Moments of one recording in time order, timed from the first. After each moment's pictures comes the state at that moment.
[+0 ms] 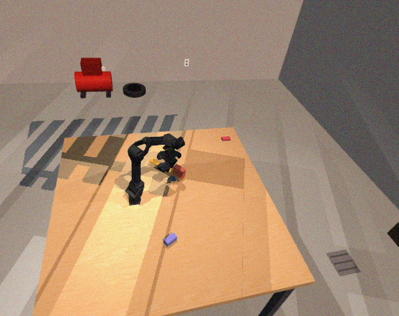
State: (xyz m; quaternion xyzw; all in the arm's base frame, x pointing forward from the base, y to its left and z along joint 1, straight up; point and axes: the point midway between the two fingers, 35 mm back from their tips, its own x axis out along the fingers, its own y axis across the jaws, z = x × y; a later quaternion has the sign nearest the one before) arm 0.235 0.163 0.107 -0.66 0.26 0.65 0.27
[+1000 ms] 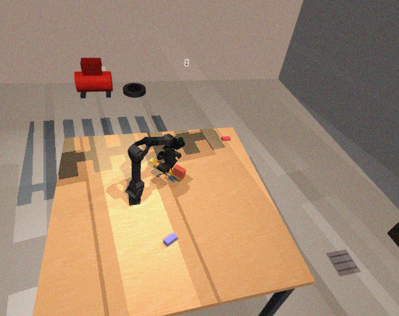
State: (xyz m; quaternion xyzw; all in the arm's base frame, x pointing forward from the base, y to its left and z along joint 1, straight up) arm 0.235 0.163 0.104 -0.66 0.26 0.65 0.27
